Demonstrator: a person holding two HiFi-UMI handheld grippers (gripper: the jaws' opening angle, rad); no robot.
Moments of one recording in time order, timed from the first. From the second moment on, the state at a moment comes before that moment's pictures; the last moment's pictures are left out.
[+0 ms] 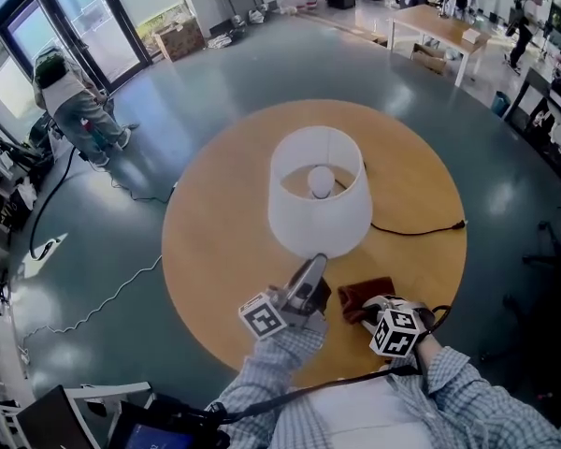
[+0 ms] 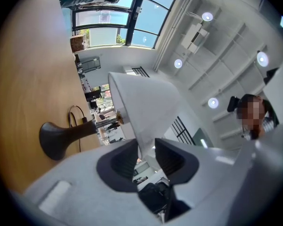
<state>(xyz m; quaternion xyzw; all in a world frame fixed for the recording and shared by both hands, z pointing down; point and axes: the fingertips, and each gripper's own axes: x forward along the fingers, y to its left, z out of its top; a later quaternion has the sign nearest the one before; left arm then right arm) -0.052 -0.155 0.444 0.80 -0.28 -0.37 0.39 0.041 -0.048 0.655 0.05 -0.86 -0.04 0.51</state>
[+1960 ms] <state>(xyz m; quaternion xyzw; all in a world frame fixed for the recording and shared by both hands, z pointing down) -0.045 -0.182 0.349 0.80 0.00 0.58 -0.17 0.041 -0.049 0.654 0.06 -0.87 -0.02 0.48</state>
